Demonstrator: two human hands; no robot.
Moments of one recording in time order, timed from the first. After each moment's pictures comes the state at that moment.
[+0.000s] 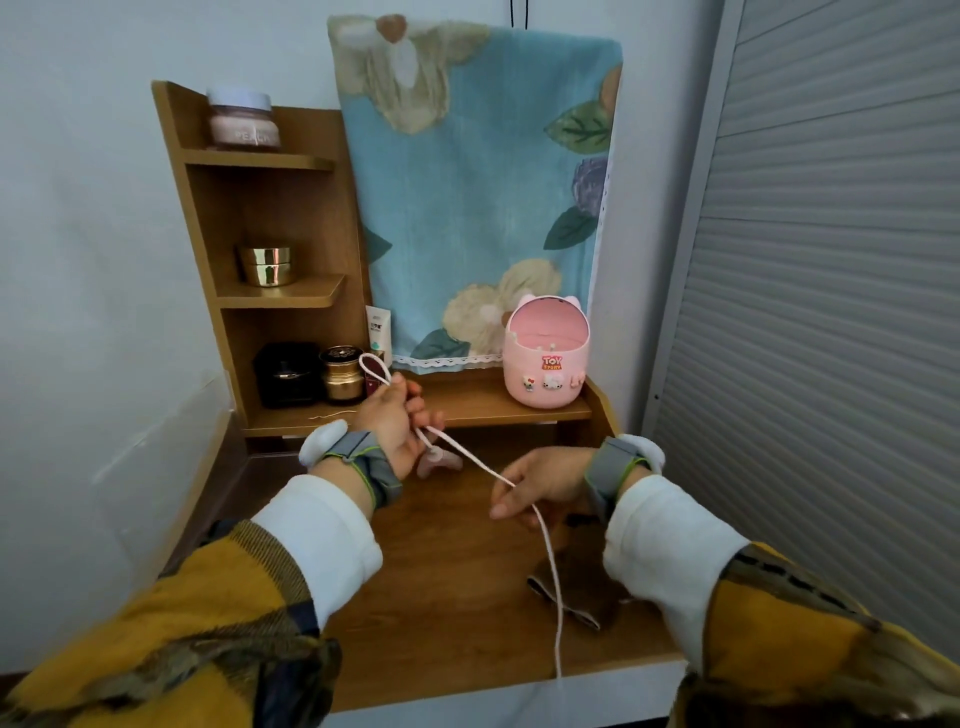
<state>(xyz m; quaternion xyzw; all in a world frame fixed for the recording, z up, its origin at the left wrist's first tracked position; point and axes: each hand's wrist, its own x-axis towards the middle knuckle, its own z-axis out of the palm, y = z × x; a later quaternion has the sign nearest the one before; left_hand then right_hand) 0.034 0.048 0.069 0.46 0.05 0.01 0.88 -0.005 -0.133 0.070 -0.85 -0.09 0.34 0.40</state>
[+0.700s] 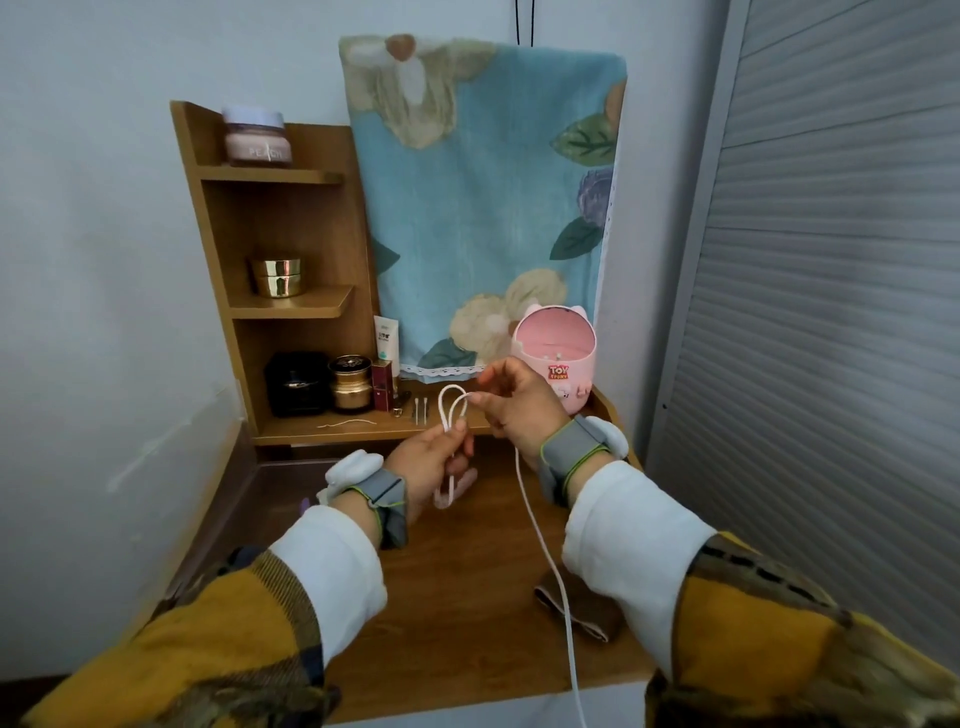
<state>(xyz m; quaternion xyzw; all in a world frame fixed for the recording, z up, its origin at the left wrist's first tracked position) 0.002 0.042 0.056 0.68 -0.09 -0.09 0.72 0.021 -0.086 0.088 -0.74 -0.12 -0.11 0.65</state>
